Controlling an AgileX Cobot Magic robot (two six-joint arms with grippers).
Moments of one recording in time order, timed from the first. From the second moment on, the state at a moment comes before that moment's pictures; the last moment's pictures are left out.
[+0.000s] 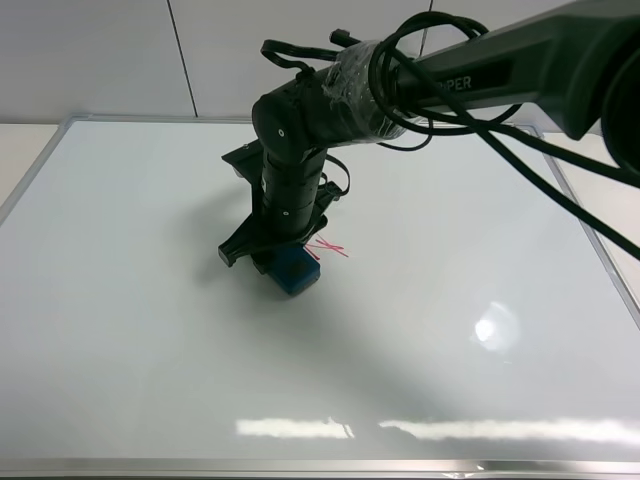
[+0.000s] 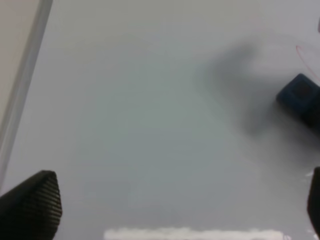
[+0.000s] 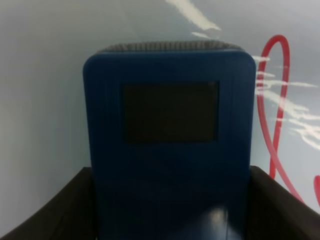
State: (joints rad) left arm 0.02 0.01 -0.50 -0.12 1.05 -0.03; right arm 0.85 2.21 -1.57 -0.02 0.76 0.10
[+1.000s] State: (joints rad) left arm 0.02 0.01 -0.50 -0.12 1.05 -0.03; right arm 0.71 2.23 -1.58 -0.13 0.73 0.17
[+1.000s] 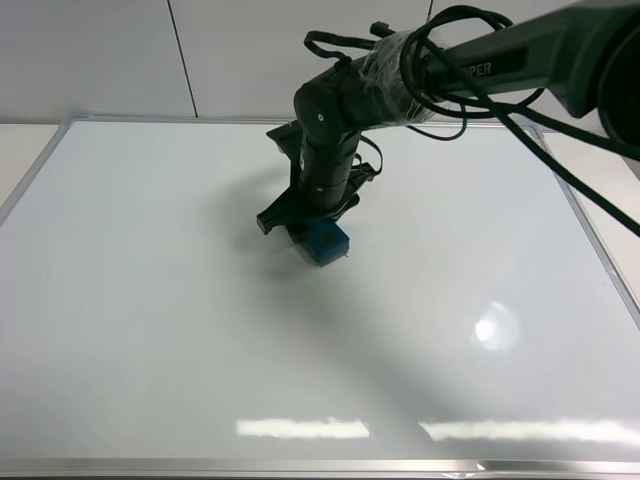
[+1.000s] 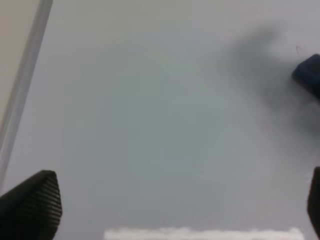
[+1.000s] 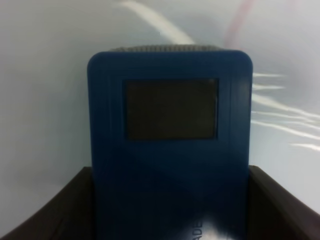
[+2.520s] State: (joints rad) left arm 0.02 0.01 -0.50 -0.12 1.05 -0.03; right arm 0.79 2.23 -1.58 -0.02 0.78 0.01
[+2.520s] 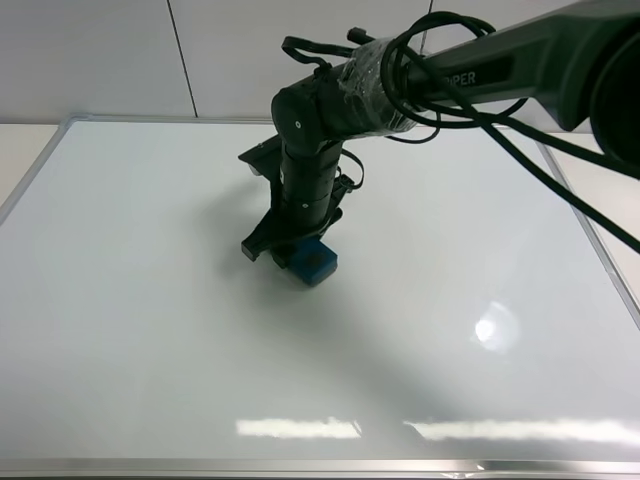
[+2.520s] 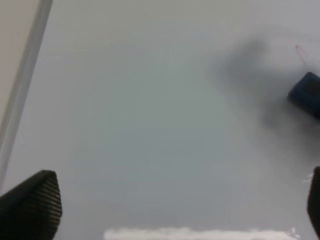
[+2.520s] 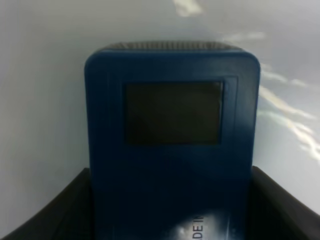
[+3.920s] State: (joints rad) left arm 0.02 0.01 -0.50 -0.12 1.05 -0.03; right arm 0.68 2.47 -2.06 -0.10 1.02 0.22
